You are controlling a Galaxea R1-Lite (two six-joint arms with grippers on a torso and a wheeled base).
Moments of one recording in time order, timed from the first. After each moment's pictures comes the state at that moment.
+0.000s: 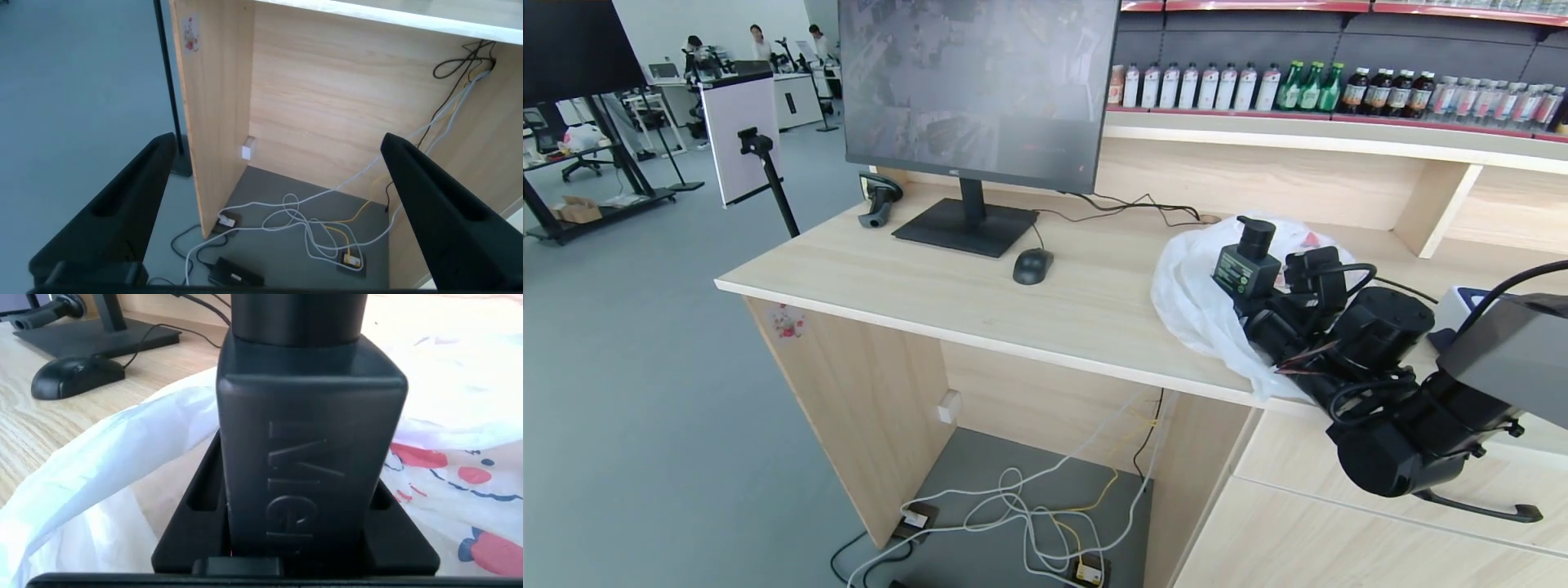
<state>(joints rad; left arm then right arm) 0.00 0.00 0.00 0.00 0.00 0.01 0.22 2.17 -0.81 -1.57 0.08 -0.05</state>
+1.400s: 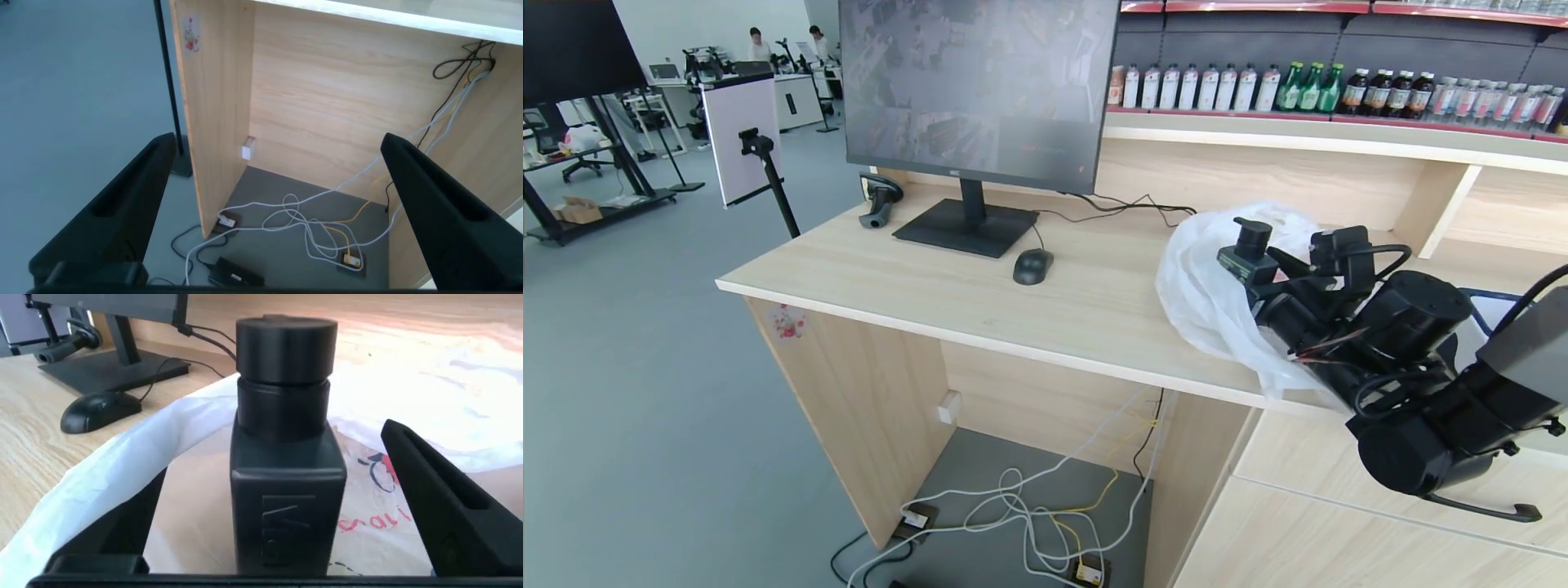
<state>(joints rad) 0.00 0.00 0.00 0.00 0.00 0.01 0.22 2.07 -0.78 -1.57 0.08 -0.03</state>
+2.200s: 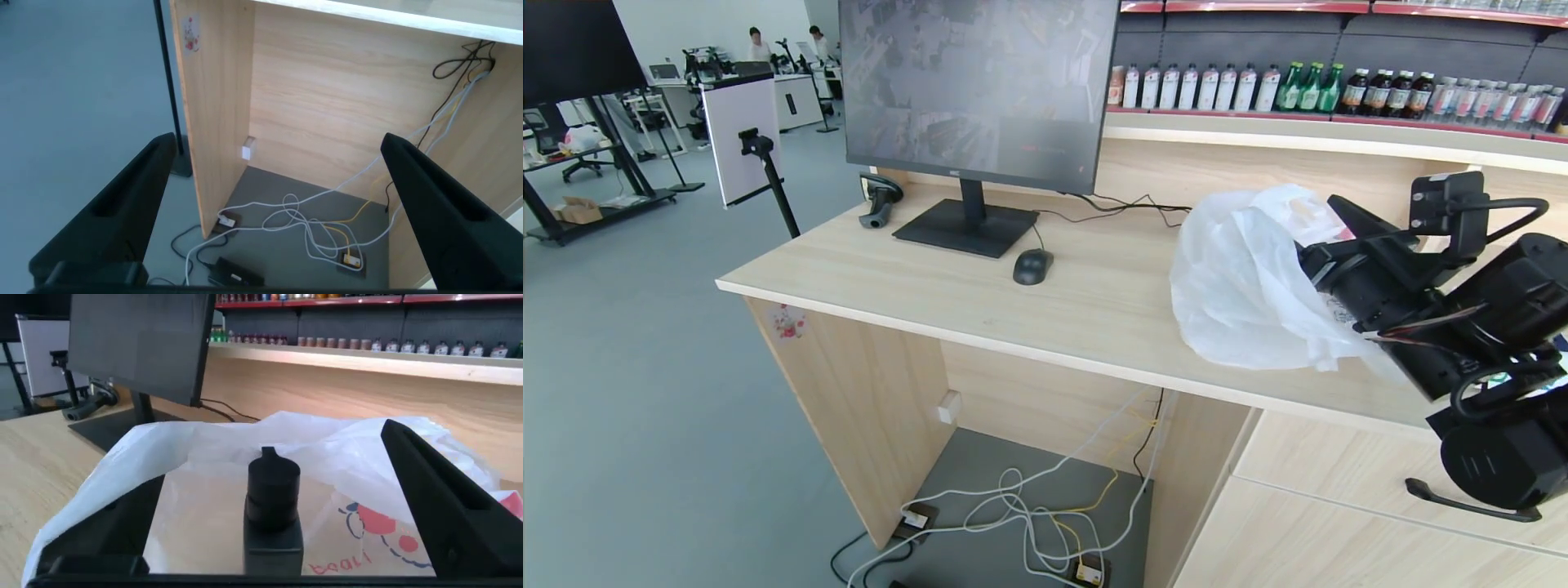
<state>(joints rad) 0.00 0.00 0.00 0.00 0.00 0.01 0.22 1.84 -0.68 -1.57 0.08 -0.03</state>
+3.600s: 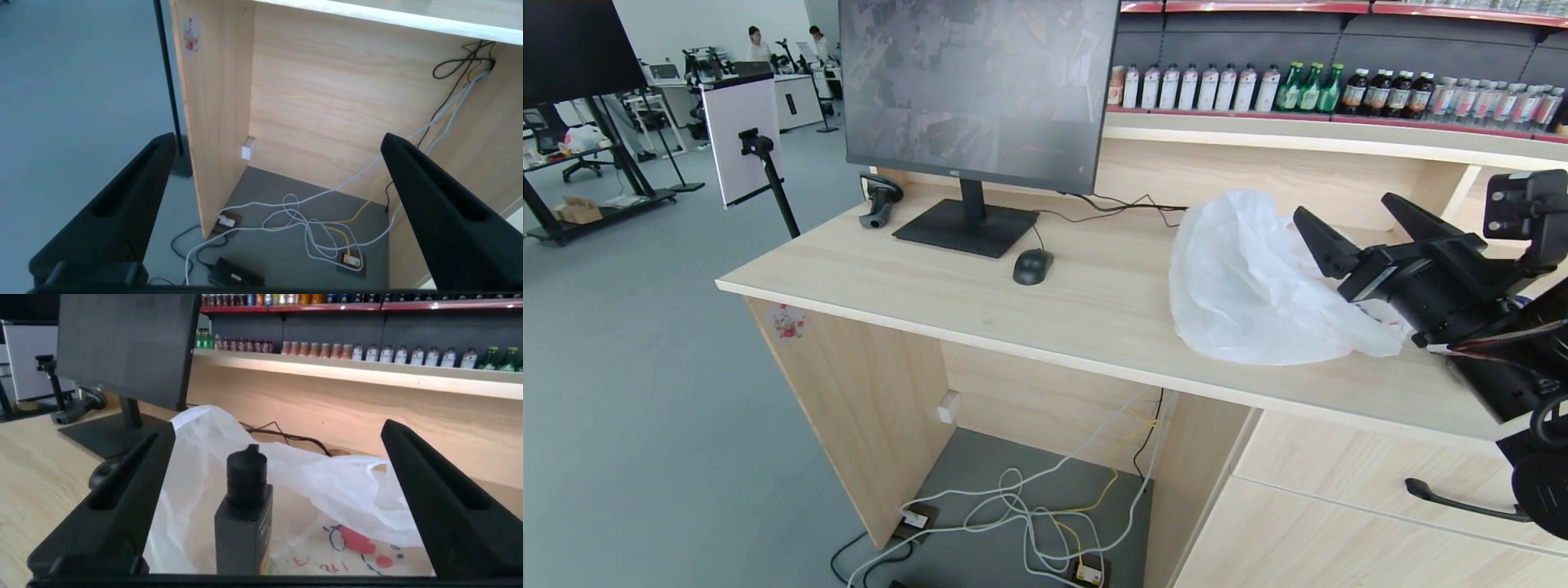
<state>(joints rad) 0.00 0.00 0.00 0.00 0.00 0.01 0.17 1.72 -0.56 -1.57 0.08 -0.04</state>
